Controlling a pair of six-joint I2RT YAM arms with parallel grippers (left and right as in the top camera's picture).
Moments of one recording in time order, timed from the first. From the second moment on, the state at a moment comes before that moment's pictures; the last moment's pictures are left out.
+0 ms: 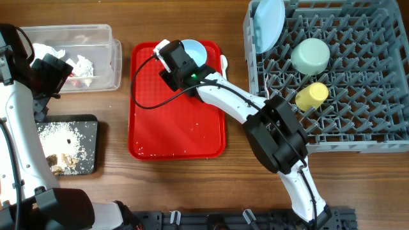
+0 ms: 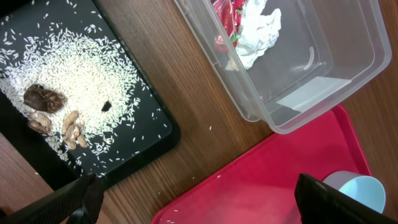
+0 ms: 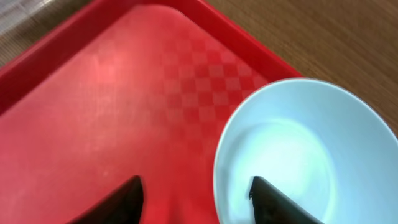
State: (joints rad) left arm 0.39 1.59 1.66 -1.29 -0.03 -0.68; right arm 0.72 2.29 1.74 -0.29 0.14 -0.09
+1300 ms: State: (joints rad) left arm 0.39 1.59 1.66 -1.29 -0.03 -0.68; right arm 0.55 1.74 1.75 -0.70 0.12 0.23
